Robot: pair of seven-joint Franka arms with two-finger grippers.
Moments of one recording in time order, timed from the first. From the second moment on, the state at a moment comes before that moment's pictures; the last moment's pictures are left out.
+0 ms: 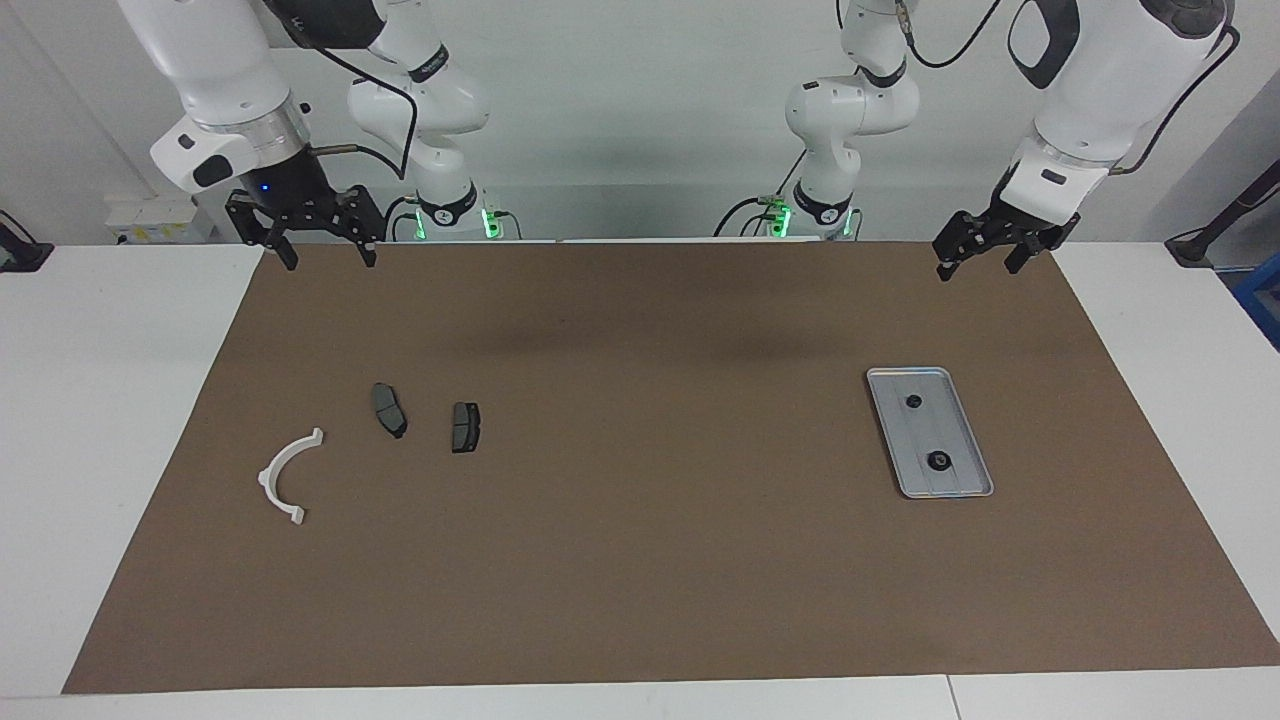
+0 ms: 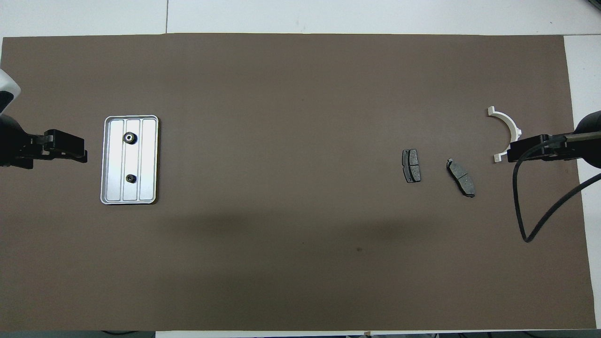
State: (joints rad) left arm 0.04 -0.04 -0.11 -1.64 0.00 1.55 -0.12; right arm 0.02 -0.09 0.00 -1.68 0.01 1.59 0.02
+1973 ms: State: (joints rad) left arm 0.08 0.33 -0.11 -1.84 0.01 2.29 -0.11; right arm 0.03 -0.10 0.00 -1.68 0.01 1.59 0.02
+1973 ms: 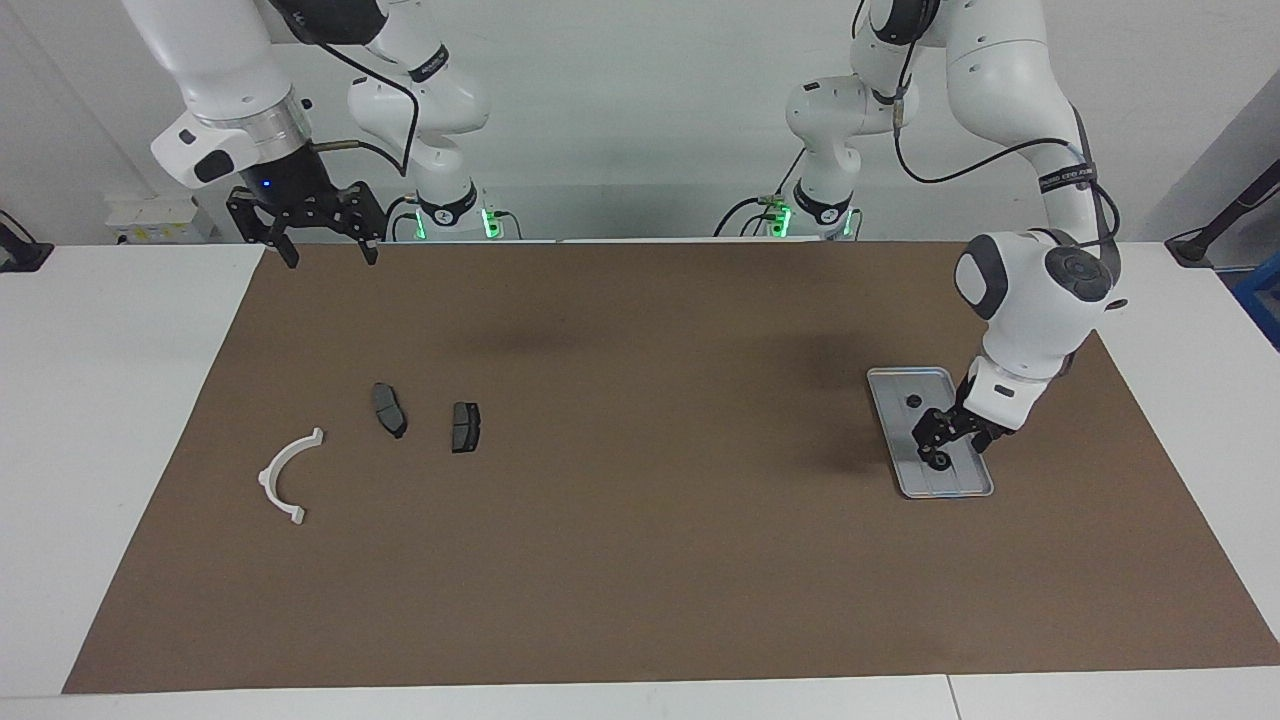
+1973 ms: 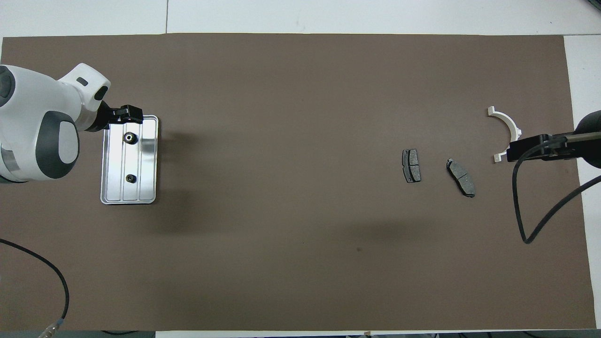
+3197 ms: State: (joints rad) left arm 0.12 0.38 -0.12 -1.91 0.02 2.36 -0.04; right arm 0.03 -0.11 0.02 -1.67 0.01 1.59 0.00
